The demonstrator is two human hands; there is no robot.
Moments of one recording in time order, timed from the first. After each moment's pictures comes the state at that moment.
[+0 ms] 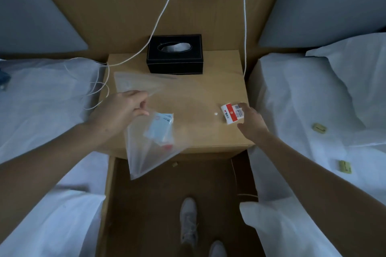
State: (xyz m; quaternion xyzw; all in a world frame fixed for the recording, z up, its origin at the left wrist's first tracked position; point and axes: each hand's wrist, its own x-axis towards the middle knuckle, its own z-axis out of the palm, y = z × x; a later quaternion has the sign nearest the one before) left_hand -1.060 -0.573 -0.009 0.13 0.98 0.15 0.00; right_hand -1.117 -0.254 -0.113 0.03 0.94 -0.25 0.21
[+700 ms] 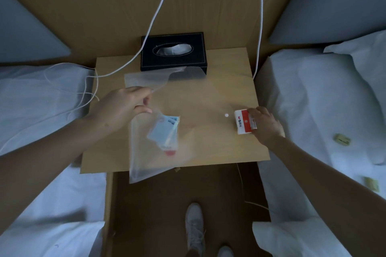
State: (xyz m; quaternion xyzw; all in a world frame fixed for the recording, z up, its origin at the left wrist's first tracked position) left_hand -1.149 -0.599 -0.045 0.16 0.97 0.17 0.05; right_hand -1.173 -0.244 -0.152 0.00 0.97 -0.12 0.22
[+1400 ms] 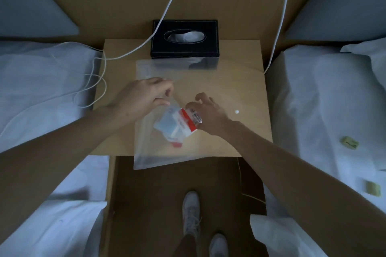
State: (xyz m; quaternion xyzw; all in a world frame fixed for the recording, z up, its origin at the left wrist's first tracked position) left_hand -1.147 -0.588 -0.061 0.18 0.96 0.18 0.07; right_hand -1.173 -0.385 -0.128 -0.26 0.92 -0.14 0.26
